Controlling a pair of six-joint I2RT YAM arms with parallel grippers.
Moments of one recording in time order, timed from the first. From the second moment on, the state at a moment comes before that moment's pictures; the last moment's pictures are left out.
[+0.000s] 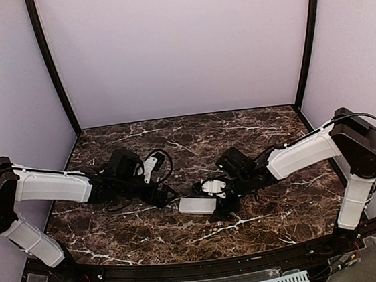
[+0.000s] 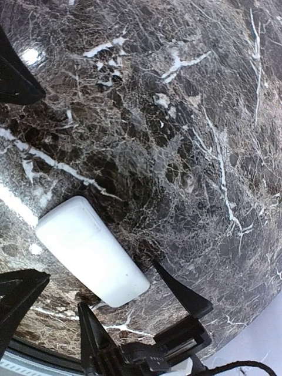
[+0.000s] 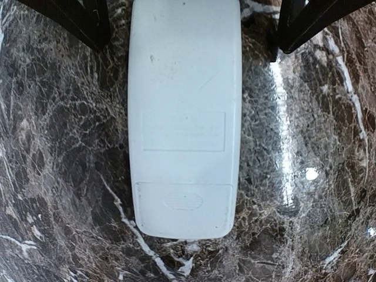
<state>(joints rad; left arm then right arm) -0.77 1.51 0.73 0.02 0.19 -0.24 0.94 1.81 0.96 -0.15 -0.26 -0.43</state>
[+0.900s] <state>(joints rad) -0.83 1.86 1.27 -0.53 0.49 0.60 0.75 1.08 0.62 0.06 -0.27 -0.14</state>
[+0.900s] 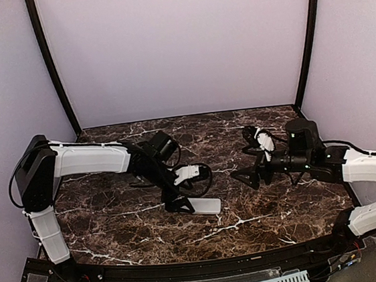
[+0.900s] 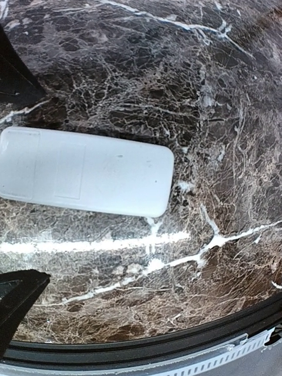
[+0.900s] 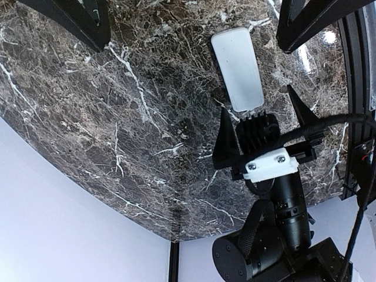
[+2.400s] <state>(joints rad) -0.83 1.78 1.31 -0.42 0.64 0.58 0.58 0.97 0.59 0.16 -0.61 0.04</state>
